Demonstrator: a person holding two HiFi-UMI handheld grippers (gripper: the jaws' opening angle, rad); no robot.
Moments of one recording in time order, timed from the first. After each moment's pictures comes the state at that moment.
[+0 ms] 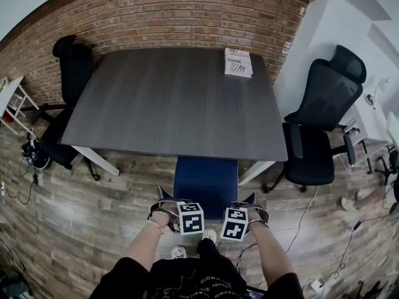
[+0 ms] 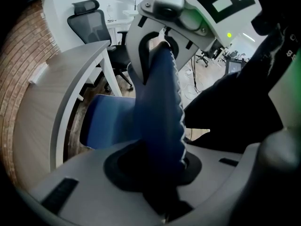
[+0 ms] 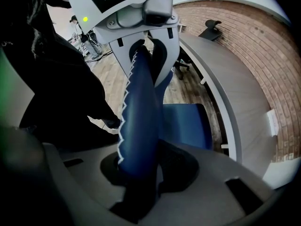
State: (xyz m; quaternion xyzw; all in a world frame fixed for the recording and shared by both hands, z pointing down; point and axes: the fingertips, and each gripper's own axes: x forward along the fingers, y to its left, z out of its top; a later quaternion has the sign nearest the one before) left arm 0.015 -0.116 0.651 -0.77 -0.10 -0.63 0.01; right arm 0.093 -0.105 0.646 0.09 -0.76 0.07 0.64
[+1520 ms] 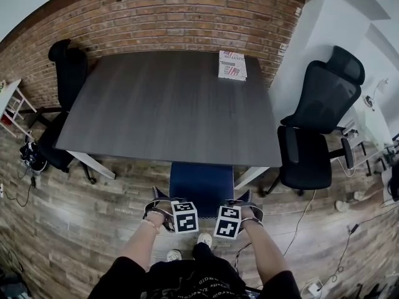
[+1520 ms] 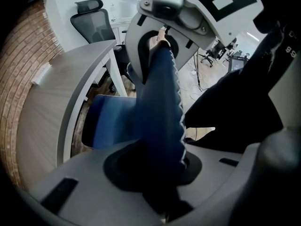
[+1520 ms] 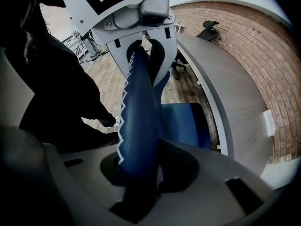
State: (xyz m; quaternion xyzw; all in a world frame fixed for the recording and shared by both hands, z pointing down) left arm 0.037 -0.146 0.656 -0.77 -0.08 -0.63 0.01; right arm 0.117 -0.139 0.651 0.10 -0.76 0.06 0.64
